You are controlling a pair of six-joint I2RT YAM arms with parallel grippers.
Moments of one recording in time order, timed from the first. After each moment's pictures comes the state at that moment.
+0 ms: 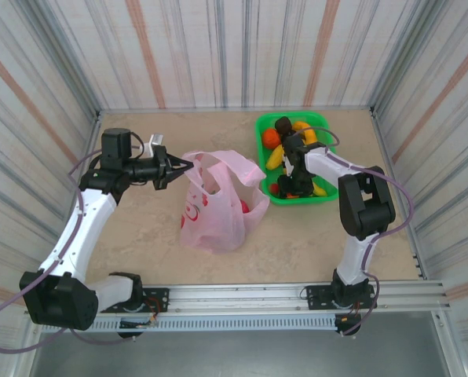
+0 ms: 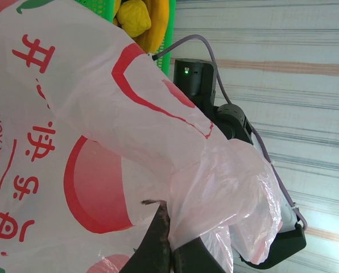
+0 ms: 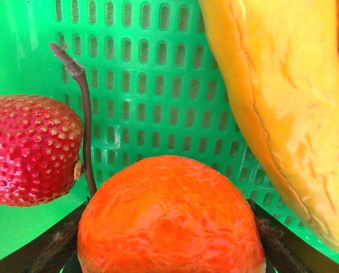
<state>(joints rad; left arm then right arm) -0.14 1.17 1.08 -0.53 0.96 -1.01 0.34 1.87 1.29 -0.89 -0.05 0.19</state>
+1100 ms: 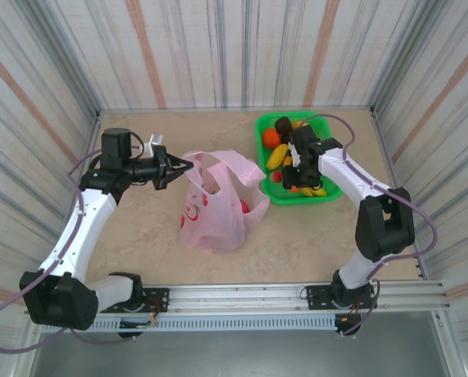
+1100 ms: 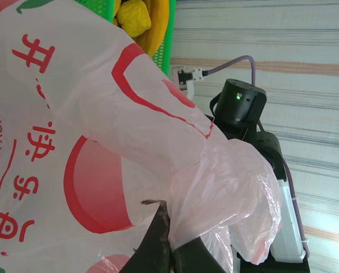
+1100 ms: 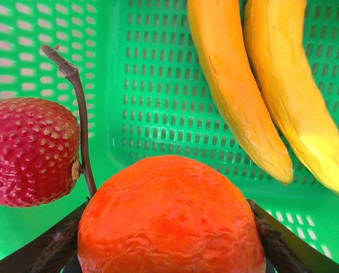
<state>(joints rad) -0.14 1.17 1.08 -0.53 0.96 -1.01 0.34 1.64 1.29 -0.93 -0.05 0.20</state>
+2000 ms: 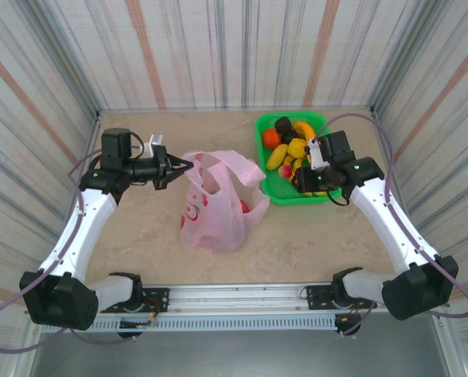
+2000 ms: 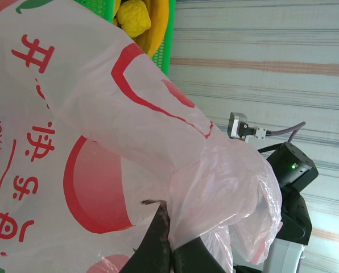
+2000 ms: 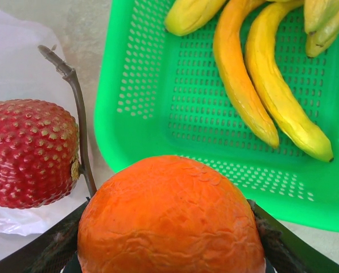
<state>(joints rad) -0.14 1.17 1.08 -0.53 0.96 -1.01 0.31 1.22 1.19 -0.97 -0.13 0.20</state>
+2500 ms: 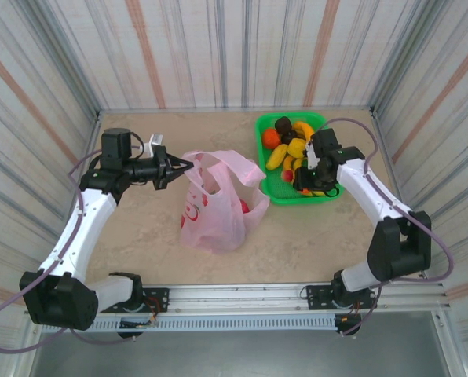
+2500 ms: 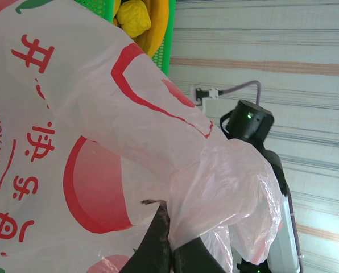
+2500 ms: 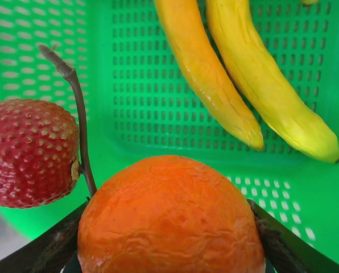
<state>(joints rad) -0.14 1.17 1.08 -0.53 0.96 -1.01 0.23 1.51 1.18 -0.90 -0.12 0.20</state>
